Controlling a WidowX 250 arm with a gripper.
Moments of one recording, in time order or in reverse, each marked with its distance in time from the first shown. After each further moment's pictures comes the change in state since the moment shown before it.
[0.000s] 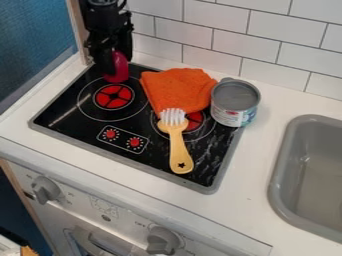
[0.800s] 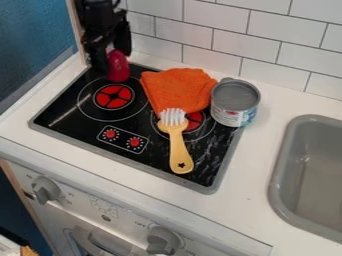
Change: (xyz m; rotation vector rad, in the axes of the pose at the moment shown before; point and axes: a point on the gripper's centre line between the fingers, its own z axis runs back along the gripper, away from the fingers) arm 0.007 0.001 0.018 -0.011 0.017 0.015
